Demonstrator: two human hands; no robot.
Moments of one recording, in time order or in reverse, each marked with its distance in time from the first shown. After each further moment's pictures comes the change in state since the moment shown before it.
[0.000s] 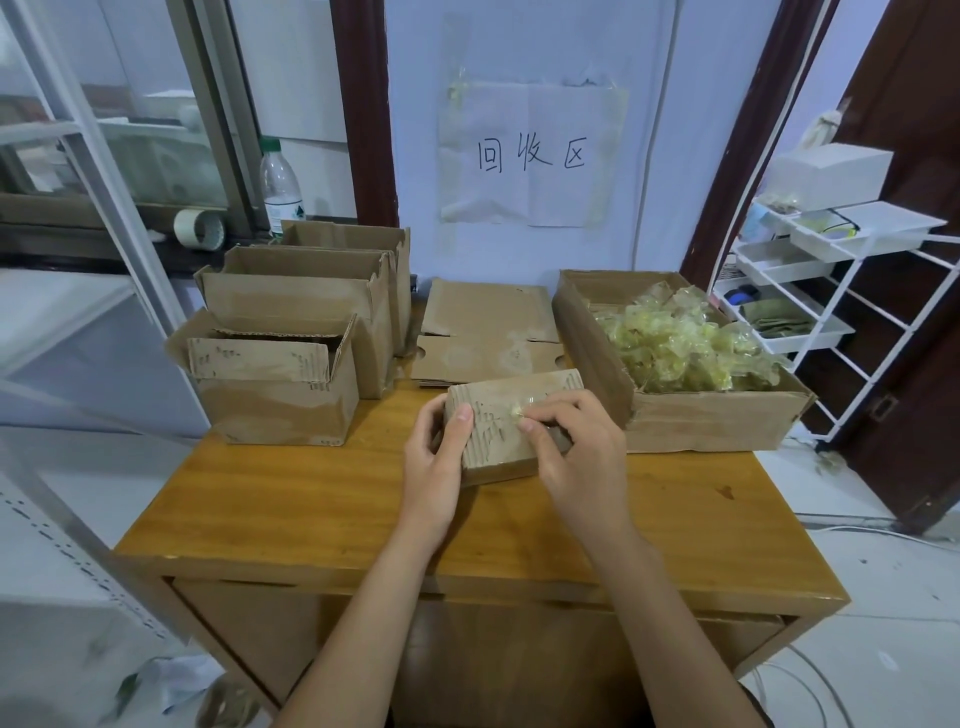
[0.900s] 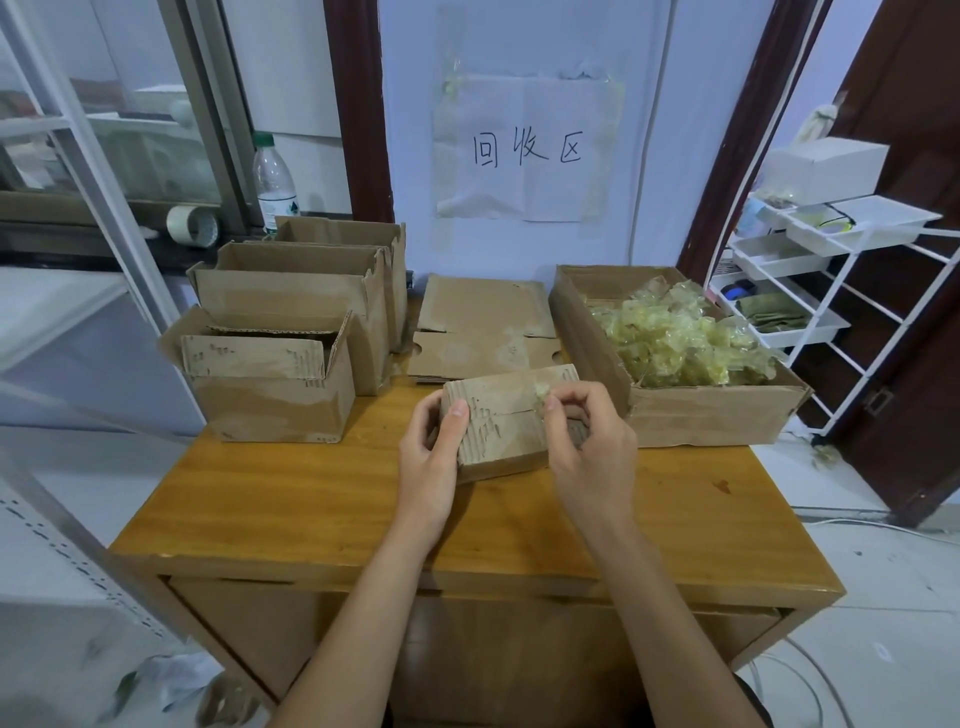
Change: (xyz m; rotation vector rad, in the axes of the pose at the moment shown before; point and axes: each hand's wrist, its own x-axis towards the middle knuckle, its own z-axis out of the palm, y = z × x) left_hand 0.000 0.001 0.000 0.006 0.009 -0.001; right_hand 0.000 -0.004 -0.003 0.146 0.096 0.171
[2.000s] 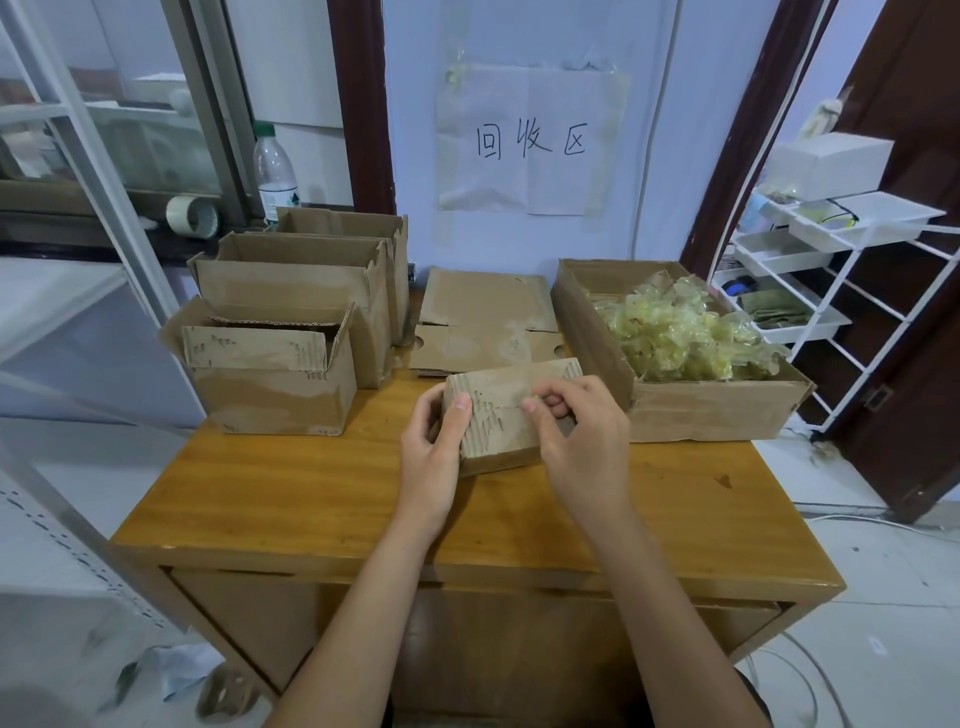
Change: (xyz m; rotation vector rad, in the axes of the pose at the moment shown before) left_hand 0.002 -0.002 -0.002 -0.007 -0.002 0.001; right_hand 0.004 0.002 0.007 -0.170 -0.071 -0.010
